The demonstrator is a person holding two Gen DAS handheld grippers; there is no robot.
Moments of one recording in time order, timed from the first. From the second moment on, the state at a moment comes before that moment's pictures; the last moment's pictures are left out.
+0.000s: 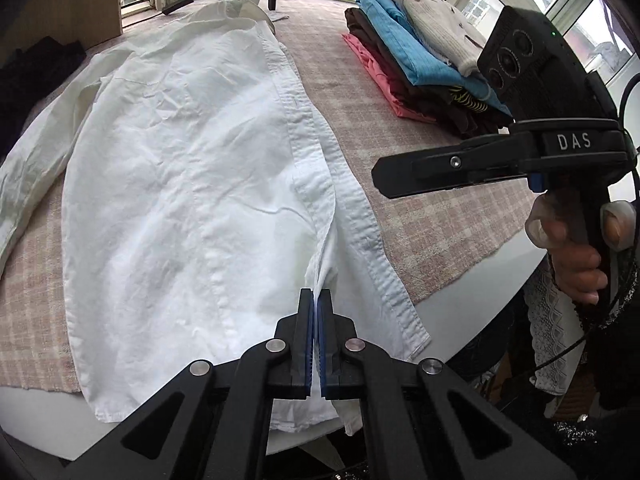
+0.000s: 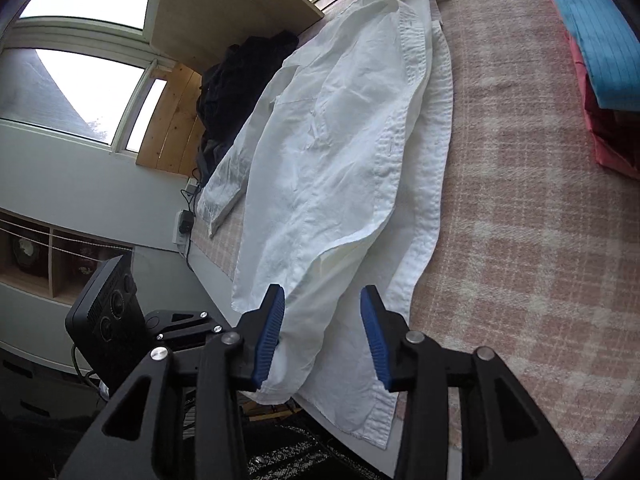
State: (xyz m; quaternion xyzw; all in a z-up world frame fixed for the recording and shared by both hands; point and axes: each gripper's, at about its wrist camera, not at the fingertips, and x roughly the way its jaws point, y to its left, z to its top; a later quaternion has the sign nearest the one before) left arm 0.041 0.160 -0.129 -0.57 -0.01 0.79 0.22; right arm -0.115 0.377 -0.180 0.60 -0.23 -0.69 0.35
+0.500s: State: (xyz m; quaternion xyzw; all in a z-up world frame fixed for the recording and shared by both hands) left arm 0.043 0.138 -0.086 -0.54 -0.06 0.81 0.22; right arm -0.268 0.360 -0.227 0.61 -0.33 -0.65 0.29
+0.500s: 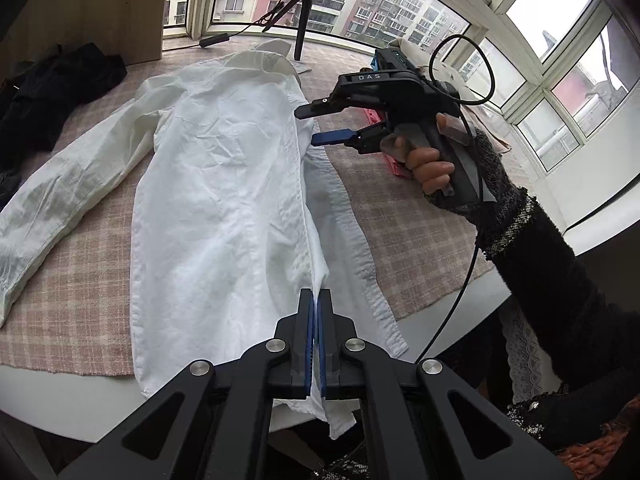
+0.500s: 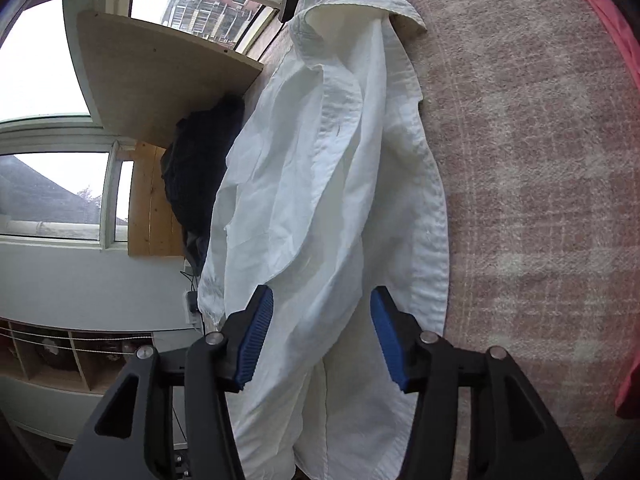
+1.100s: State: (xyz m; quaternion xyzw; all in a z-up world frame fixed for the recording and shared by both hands) left arm 0.034 0.230 -0.137 -0.56 -0.05 0.73 0.39; right arm -0.334 0.339 -0.185 0.60 -0.14 -0.76 0.20
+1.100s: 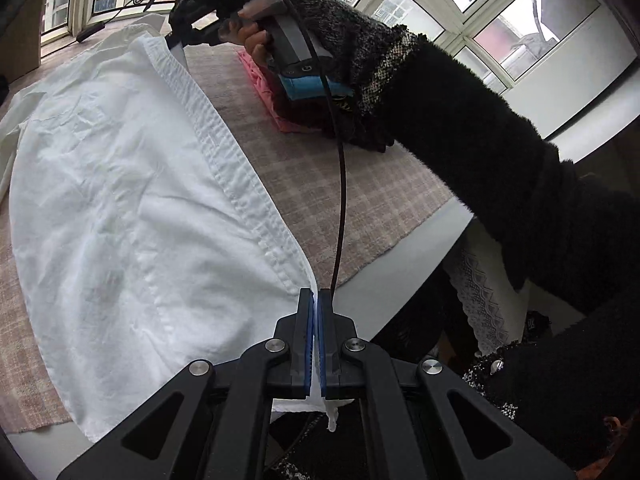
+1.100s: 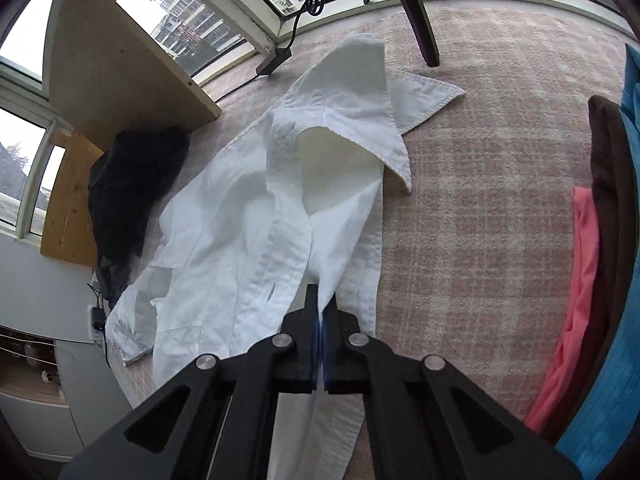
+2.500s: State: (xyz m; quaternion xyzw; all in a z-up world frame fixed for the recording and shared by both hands) left arm -0.127 0.136 -0.165 -0.57 -0.02 0.79 0.23; right arm -0.371 0.359 -0.168 0.55 -0.22 -0.76 0.24
